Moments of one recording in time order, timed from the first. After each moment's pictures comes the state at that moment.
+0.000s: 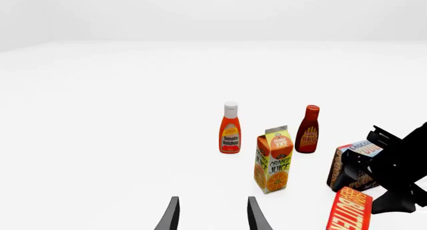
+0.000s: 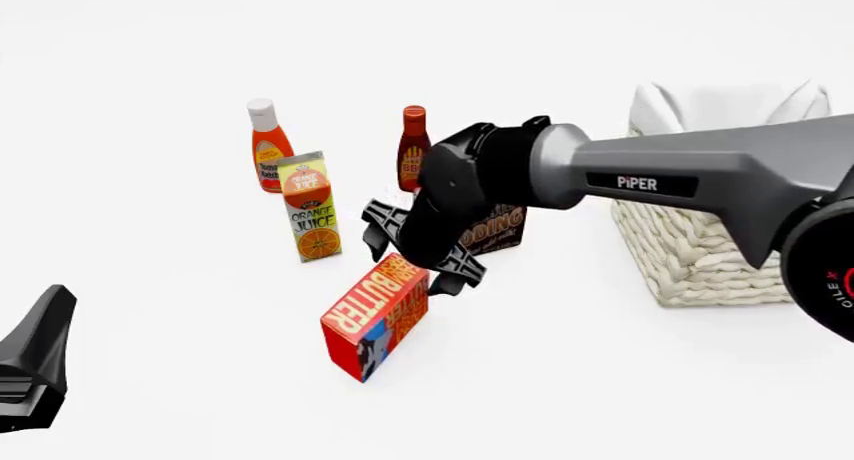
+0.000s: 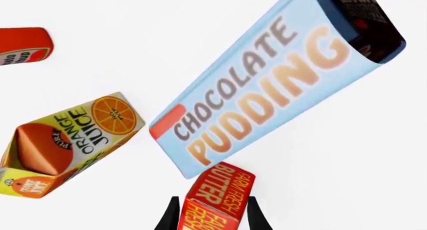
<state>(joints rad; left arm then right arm) 0.00 0.00 0.00 0.00 0.00 0.74 2.01 -1.46 0.69 1.18</state>
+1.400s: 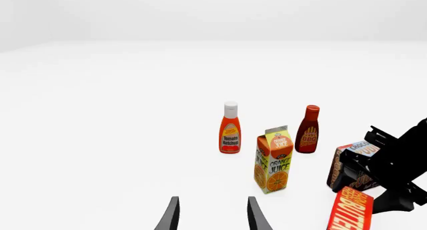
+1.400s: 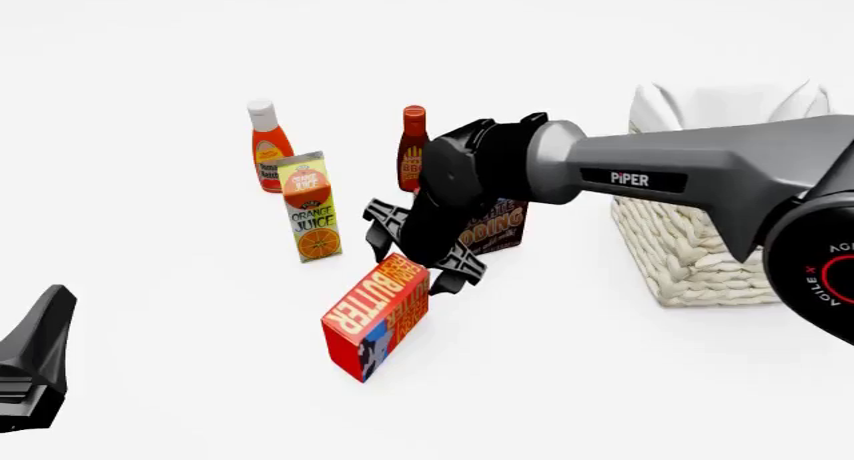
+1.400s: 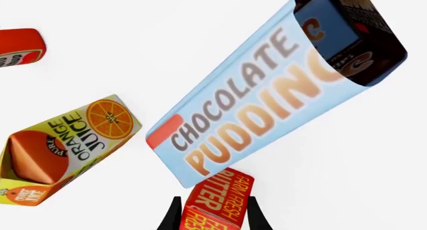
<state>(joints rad) 0.00 0.00 0.00 0.00 0.00 0.73 2.04 -1.50 0.73 1.15</state>
